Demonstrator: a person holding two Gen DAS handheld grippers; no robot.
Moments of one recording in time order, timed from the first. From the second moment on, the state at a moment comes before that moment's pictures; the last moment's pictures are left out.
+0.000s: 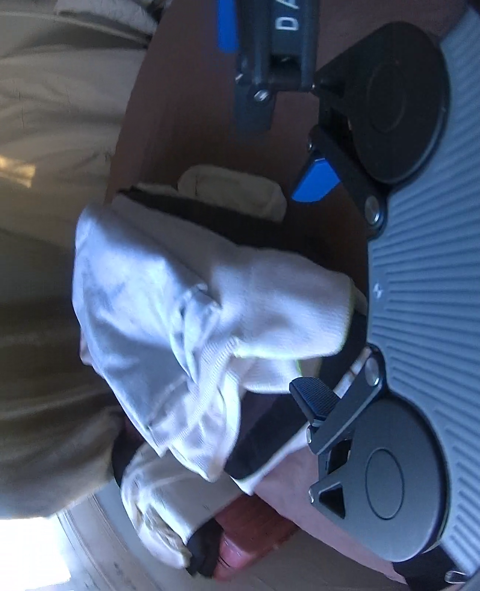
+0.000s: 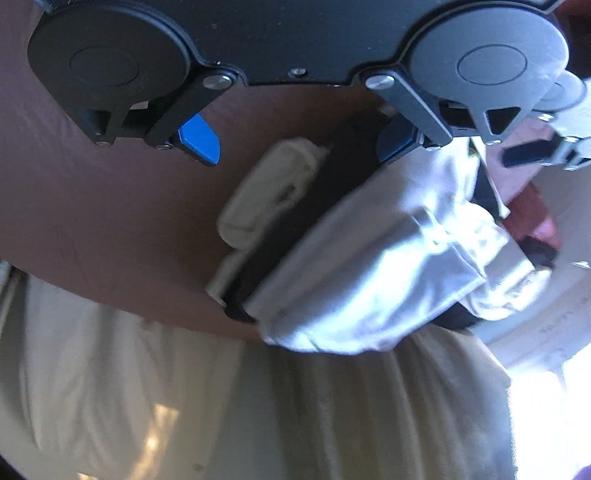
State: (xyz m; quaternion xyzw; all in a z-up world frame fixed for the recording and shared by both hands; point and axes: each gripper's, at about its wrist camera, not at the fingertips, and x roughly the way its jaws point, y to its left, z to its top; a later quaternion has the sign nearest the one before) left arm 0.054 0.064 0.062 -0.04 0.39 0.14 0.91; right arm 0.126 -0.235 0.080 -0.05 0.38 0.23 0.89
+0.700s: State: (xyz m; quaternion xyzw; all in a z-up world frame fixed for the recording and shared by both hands) left arm 0.033 0.061 0.043 -0.02 0.41 0.15 0.90; right arm 0.079 -0.248 0.080 -0.06 0.38 0.17 0.91
